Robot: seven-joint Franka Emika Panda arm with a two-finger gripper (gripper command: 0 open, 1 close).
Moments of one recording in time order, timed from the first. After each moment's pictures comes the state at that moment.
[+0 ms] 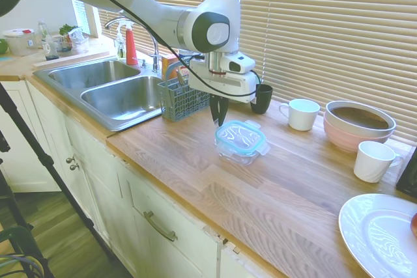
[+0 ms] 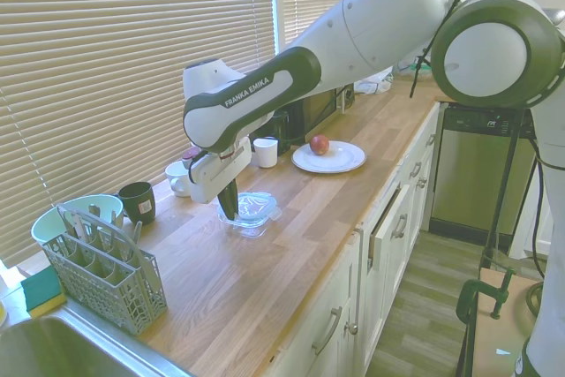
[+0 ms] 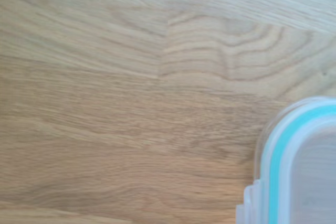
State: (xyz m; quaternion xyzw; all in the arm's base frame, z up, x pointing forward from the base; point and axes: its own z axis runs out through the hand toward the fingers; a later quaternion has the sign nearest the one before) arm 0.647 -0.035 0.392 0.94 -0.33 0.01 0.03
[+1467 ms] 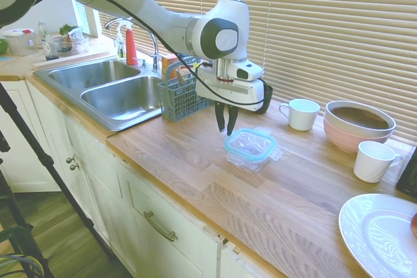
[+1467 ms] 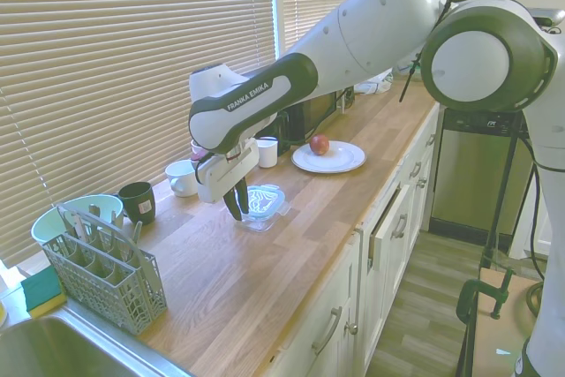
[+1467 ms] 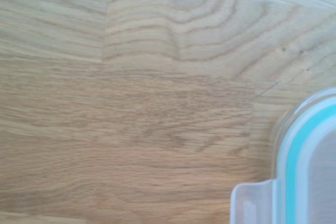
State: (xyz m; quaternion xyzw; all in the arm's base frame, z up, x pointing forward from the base) arm 0.649 -0.056 0.381 0.93 -0.36 -0.01 0.03
